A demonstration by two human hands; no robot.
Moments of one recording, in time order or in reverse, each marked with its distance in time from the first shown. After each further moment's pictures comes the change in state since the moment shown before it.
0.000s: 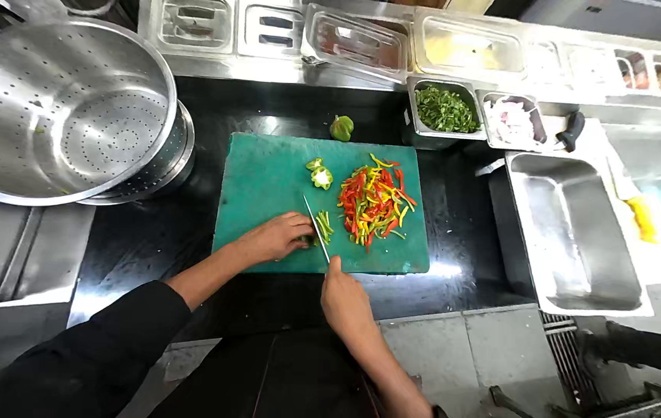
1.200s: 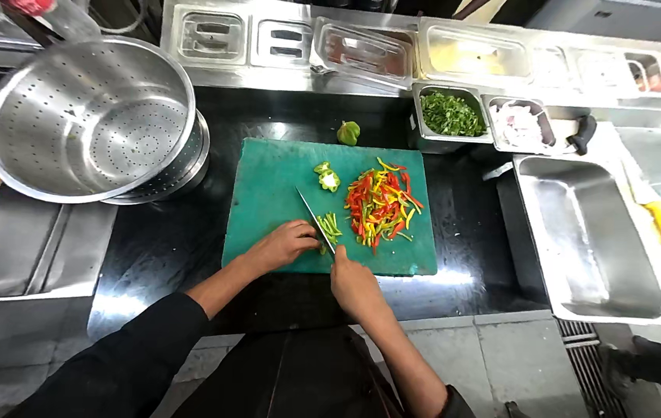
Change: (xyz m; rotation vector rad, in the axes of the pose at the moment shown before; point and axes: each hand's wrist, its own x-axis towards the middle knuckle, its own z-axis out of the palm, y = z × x) left_hand -0.017 0.005 0.022 0.066 0.204 0.069; right_hand 0.012 0.004 -0.019 -0.035 -0.031 -0.091
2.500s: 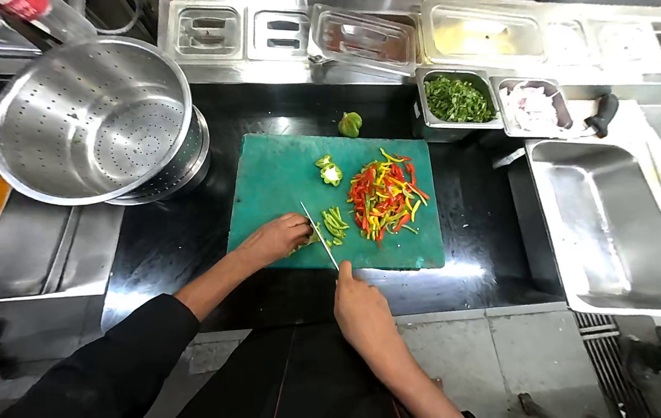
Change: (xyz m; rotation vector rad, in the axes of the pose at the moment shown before) left_hand 0.001 0.005 -0.024 0.070 -0.145 -0.136; right_hand -0.043 -0.005 0.009 -0.070 -0.052 0.027
